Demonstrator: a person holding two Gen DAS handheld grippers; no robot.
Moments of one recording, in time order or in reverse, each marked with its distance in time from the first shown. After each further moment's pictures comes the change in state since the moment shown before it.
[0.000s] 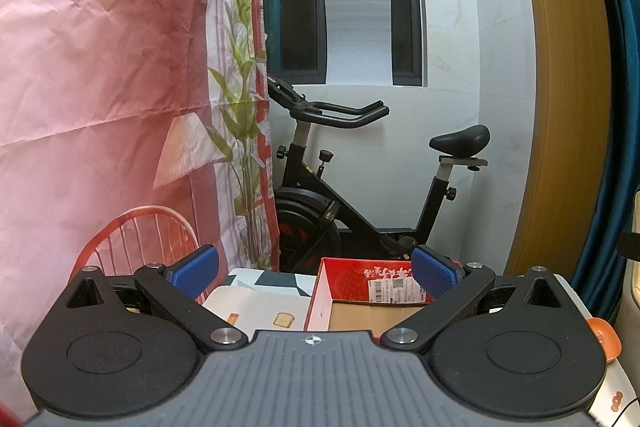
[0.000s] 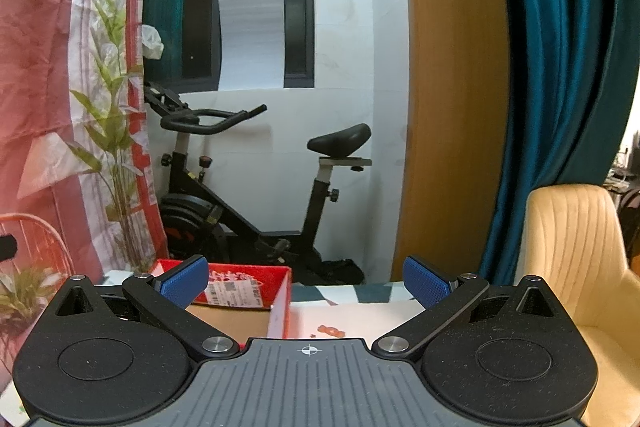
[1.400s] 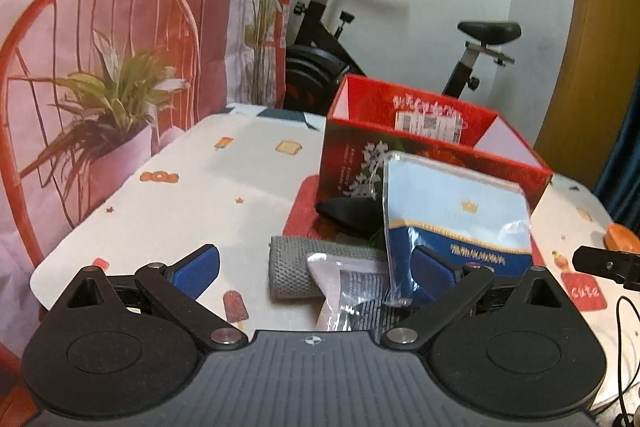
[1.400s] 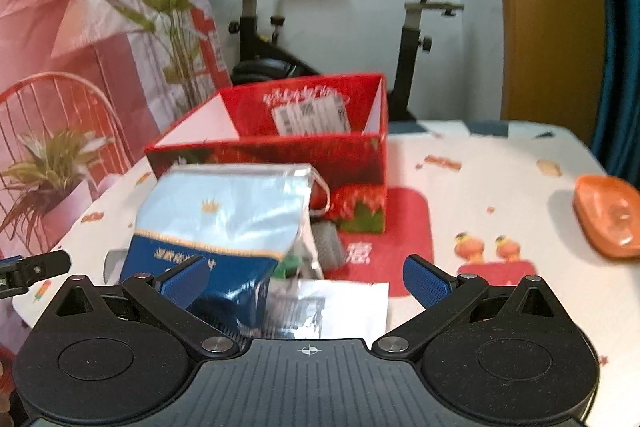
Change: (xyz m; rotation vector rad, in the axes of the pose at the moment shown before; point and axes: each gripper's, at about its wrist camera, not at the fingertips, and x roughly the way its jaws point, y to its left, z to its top) left arm 0.090 0.037 -0.209 -0.121 0.289 -0.027; right arm 0.126 0.026 -0.209 0.044 0.323 0.294
